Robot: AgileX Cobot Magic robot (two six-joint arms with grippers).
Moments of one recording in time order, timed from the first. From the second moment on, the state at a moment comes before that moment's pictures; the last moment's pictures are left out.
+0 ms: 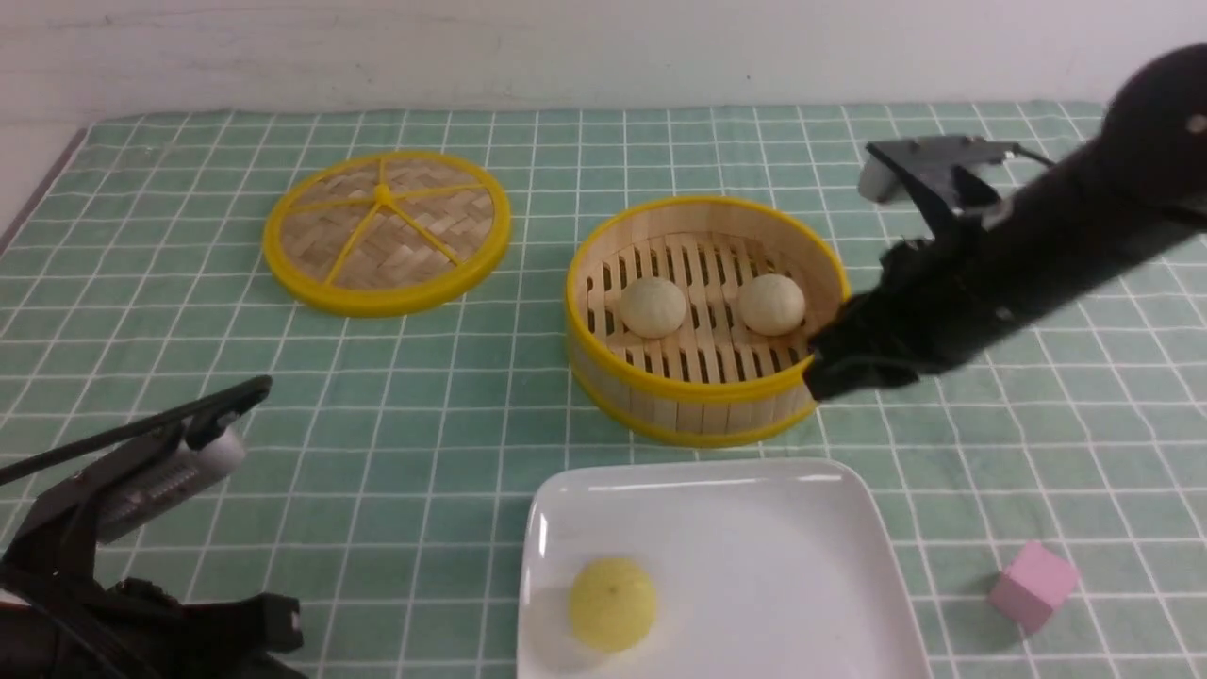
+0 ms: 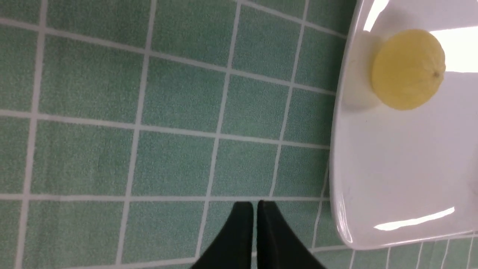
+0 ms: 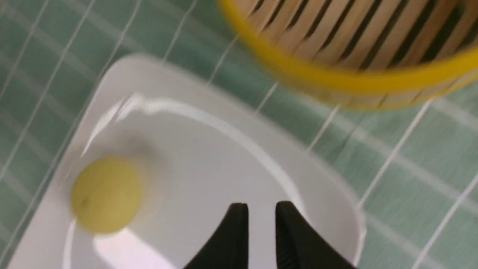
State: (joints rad) right arm 0.36 1.69 -1.30 0.47 0.79 -0.31; left arm -0.02 0.97 -0.48 -0.59 0.86 0.08
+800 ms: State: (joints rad) right arm 0.36 2.09 -1.60 0.17 0.54 -0.26; left arm -0.02 0.97 -0.48 -0.66 0.81 0.03
